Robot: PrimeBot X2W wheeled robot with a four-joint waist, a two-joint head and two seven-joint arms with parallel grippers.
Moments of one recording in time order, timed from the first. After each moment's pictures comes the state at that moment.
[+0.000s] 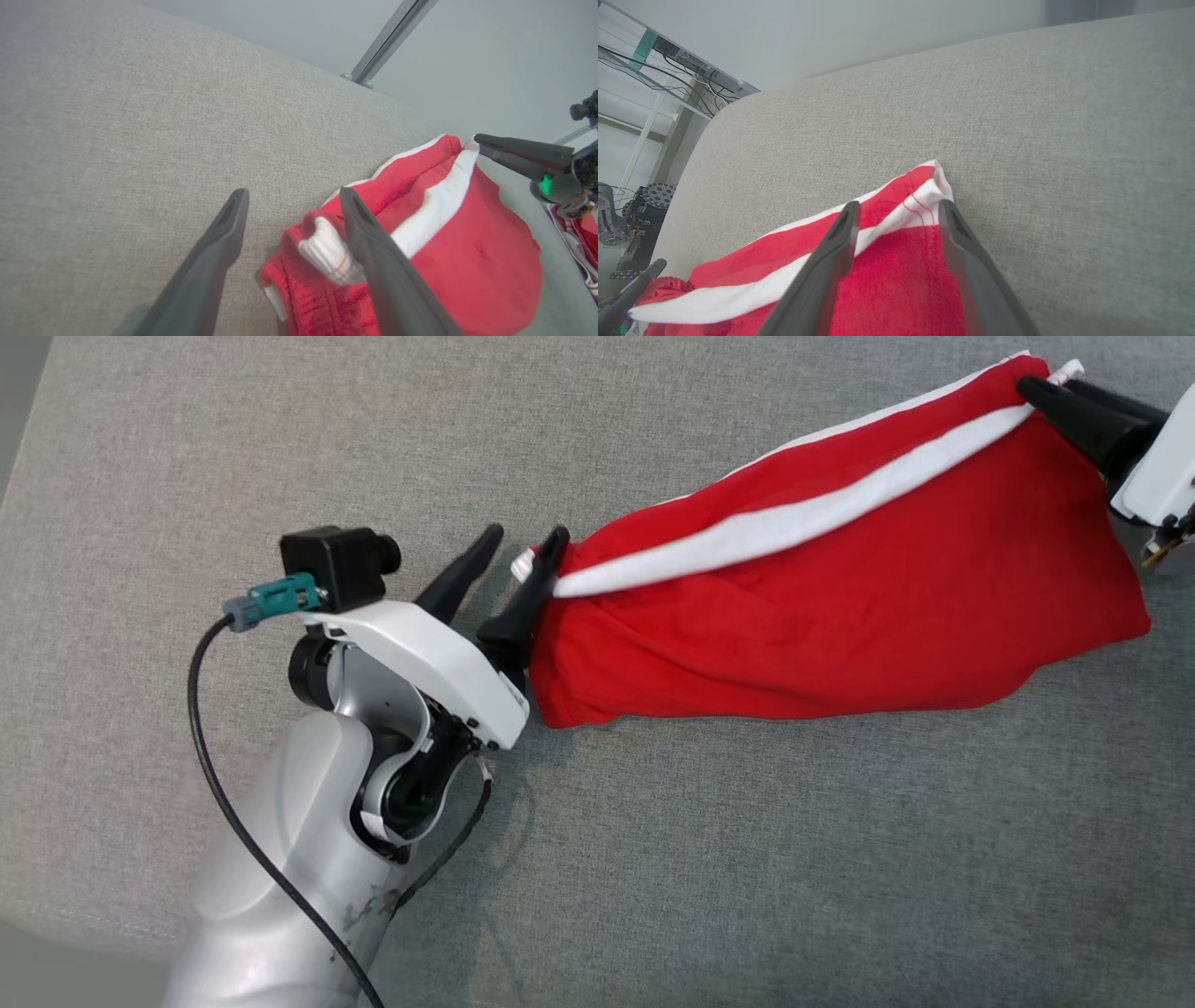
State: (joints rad) left arm -0.58 0.11 -0.42 0.26 -0.80 0.00 0.16; right arm -0.93 -0.37 0.14 0.48 0.82 0.13 0.70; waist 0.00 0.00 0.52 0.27
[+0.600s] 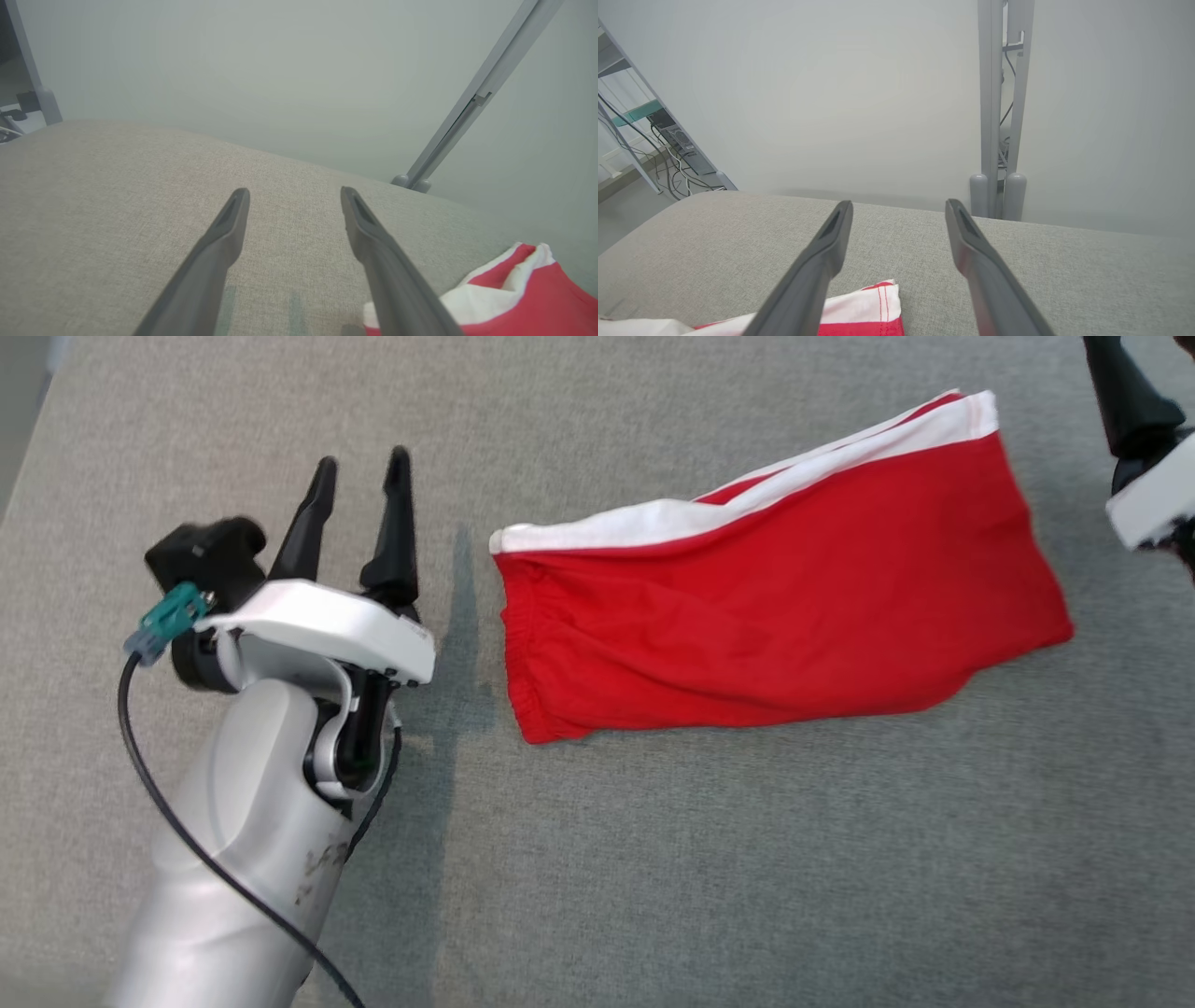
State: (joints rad) left arm -0.70 0.12 -0.35 0.54 -0.71 0.06 -0.22; right arm -0.92 -0.45 0.33 0.50 0.72 0.13 0.07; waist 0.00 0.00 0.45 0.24
